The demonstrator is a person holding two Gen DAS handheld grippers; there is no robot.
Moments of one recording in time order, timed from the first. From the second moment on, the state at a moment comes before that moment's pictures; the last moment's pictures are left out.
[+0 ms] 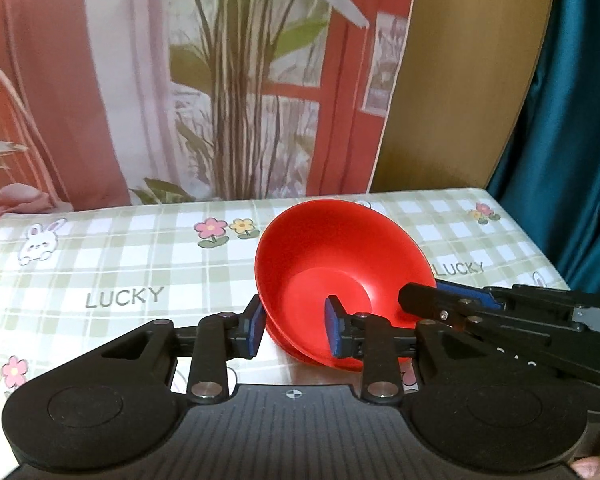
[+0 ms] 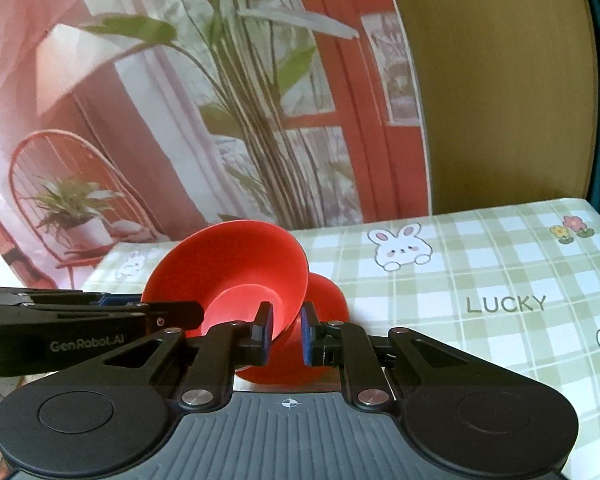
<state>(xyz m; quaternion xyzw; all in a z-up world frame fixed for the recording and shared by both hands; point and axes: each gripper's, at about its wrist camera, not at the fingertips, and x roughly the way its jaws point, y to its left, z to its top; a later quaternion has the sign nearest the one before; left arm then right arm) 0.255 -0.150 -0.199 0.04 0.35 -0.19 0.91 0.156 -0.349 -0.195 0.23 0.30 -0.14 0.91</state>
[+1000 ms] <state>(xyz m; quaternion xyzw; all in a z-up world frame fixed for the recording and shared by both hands) 0.303 -0.155 -0.238 0.05 0.39 -0.19 0.90 0.181 -0.369 -0.232 0.25 0.34 -0.16 0.89</state>
